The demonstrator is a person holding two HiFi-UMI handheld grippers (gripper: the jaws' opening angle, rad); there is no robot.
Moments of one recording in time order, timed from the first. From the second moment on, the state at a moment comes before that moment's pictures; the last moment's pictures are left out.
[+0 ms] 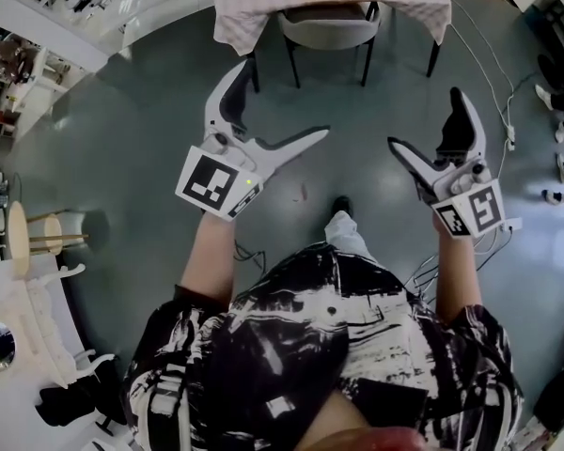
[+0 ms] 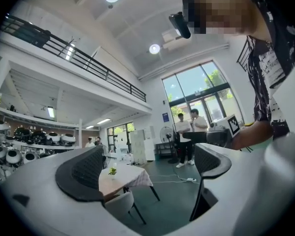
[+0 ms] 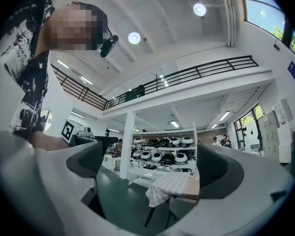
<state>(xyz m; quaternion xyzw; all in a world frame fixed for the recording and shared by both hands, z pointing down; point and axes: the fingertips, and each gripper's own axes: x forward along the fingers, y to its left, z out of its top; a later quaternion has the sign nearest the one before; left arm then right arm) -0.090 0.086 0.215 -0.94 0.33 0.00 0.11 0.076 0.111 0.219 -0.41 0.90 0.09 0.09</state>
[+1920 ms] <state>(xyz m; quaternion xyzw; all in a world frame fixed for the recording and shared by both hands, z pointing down) -0.062 -0.445 0.280 -0.96 0.26 -0.04 0.07 0.051 -0.420 0.279 -0.39 0.92 0.06 -0.05</state>
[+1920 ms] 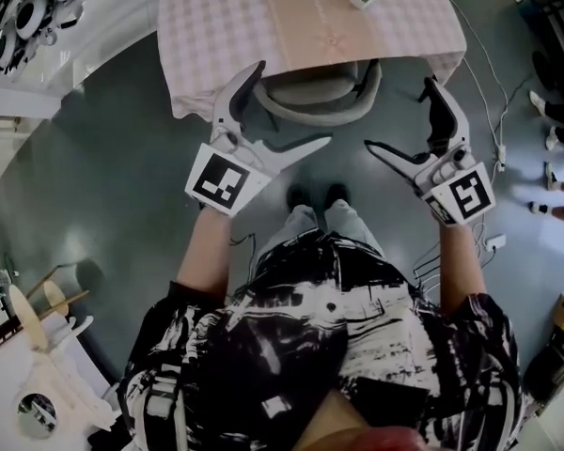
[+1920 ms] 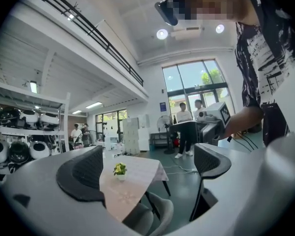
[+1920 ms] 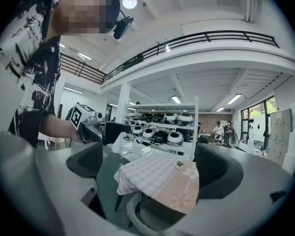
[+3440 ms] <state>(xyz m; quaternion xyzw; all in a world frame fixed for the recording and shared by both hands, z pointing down) 0.016 -0.503 0.771 -0.79 0.02 -0.60 0.12 0.025 -0.492 0.762 0.07 0.78 0.16 -0.60</state>
